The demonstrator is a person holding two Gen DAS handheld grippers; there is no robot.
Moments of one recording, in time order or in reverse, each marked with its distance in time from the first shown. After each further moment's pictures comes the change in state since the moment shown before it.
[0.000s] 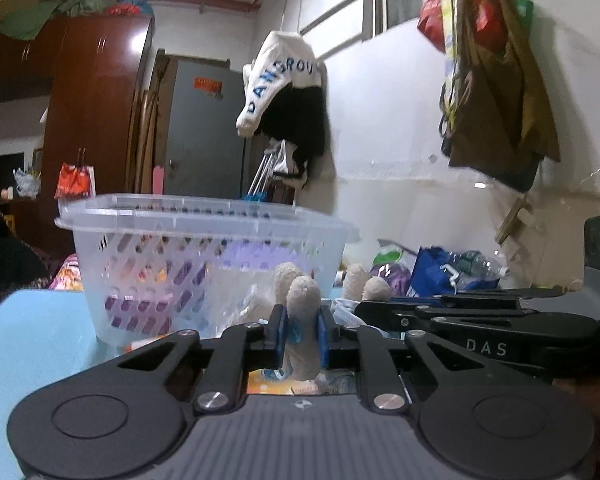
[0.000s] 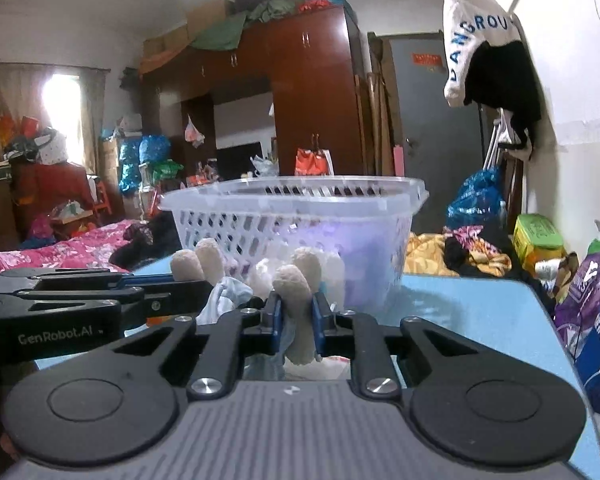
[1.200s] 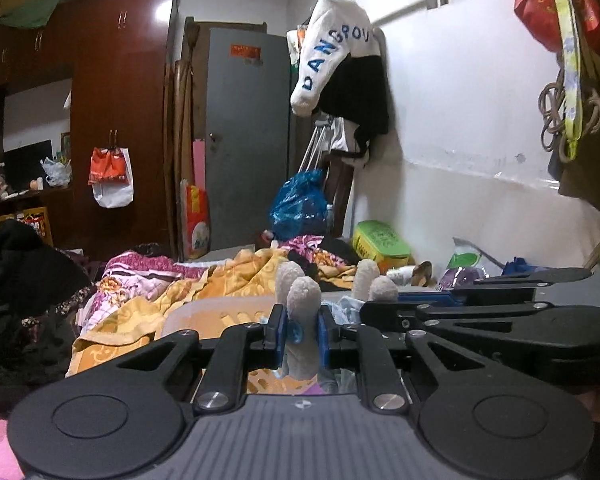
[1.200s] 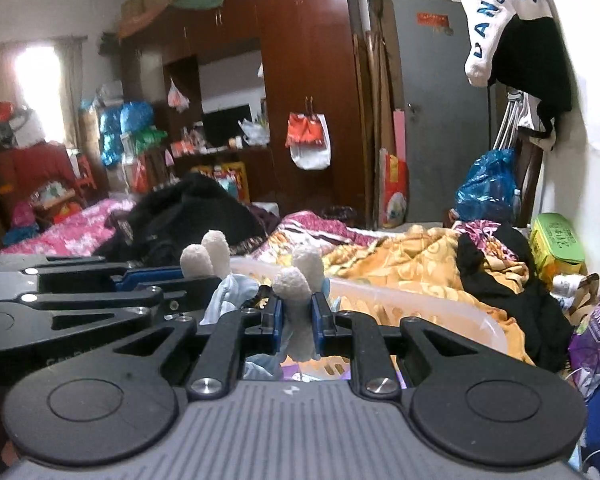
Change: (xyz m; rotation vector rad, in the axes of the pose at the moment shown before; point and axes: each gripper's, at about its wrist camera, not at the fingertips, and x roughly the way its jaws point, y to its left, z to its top) left arm 0.118 0.113 0.141 0.008 0.169 0.134; right arm 0.162 -0.001 0.111 0.016 0.192 -0.036
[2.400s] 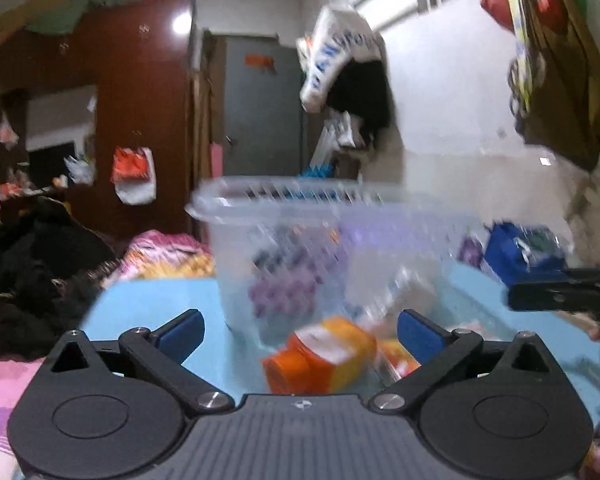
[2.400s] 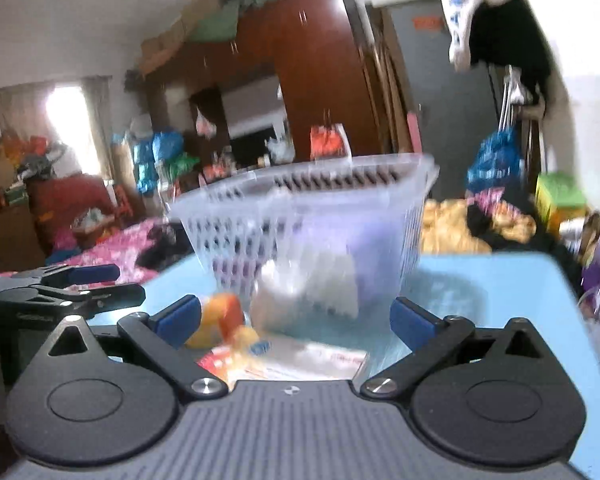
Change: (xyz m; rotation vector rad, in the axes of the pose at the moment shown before) left arm -0.099 -0.017 -0.141 0.017 -0.027 0.041; right arm -0.112 -0.041 -0.129 0.122 -0.073 0.112
